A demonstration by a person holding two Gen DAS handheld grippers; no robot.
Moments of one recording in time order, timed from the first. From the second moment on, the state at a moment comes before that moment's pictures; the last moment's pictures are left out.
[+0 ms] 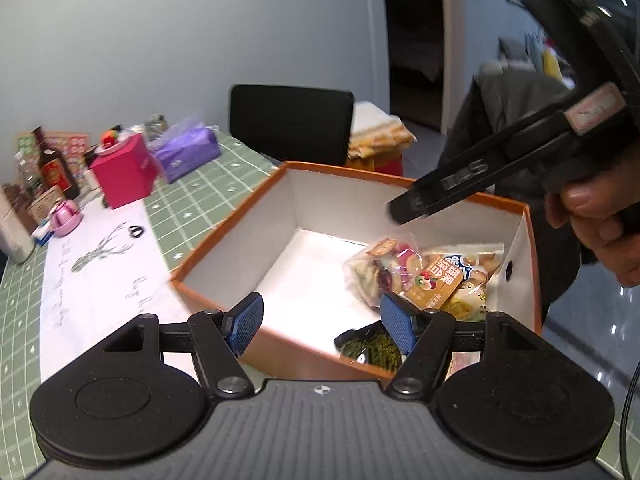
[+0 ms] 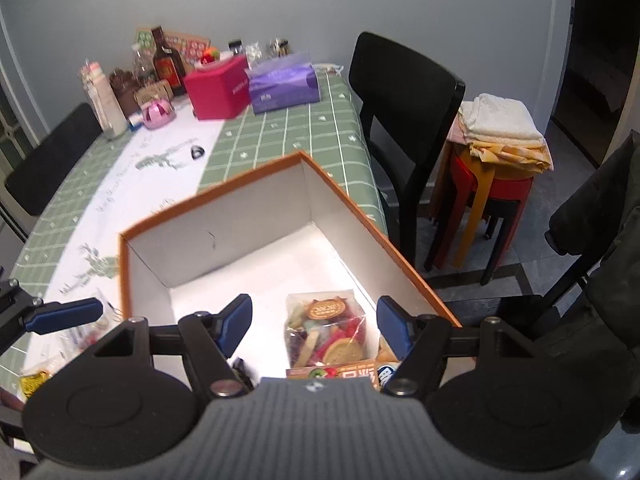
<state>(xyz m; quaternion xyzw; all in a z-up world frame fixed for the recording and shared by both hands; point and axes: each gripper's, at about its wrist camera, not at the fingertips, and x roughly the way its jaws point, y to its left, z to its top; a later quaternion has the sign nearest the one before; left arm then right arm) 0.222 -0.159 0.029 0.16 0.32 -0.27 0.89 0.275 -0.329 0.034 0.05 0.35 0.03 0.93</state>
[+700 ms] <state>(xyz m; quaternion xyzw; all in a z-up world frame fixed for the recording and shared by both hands) 0.128 0.005 0.008 0.02 0.32 -0.21 0.92 0.109 -0.287 0.027 0.08 0.20 0.09 0.97</state>
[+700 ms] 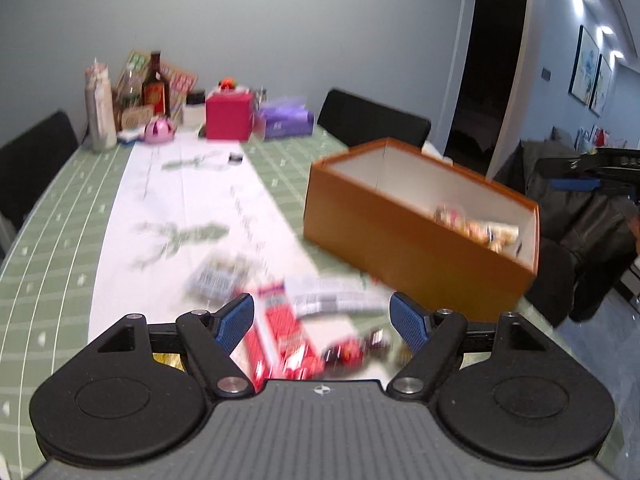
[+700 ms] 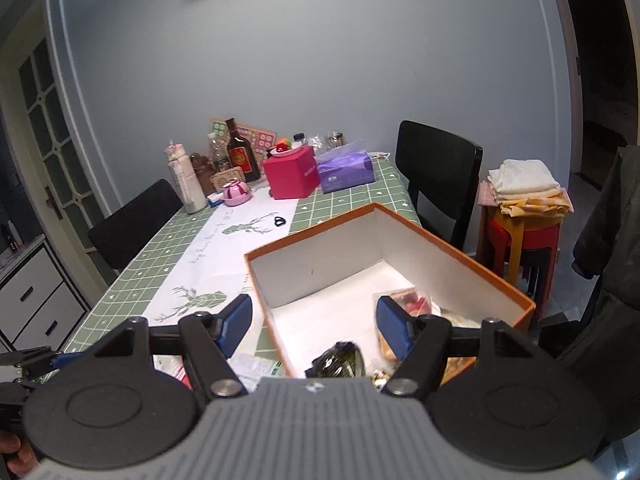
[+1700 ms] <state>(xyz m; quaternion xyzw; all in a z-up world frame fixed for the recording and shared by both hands) 0.080 0.093 -0.043 -0.05 0.36 -0.11 0.92 0.062 -0.196 -0.062 0.00 0.24 0.12 0.96</state>
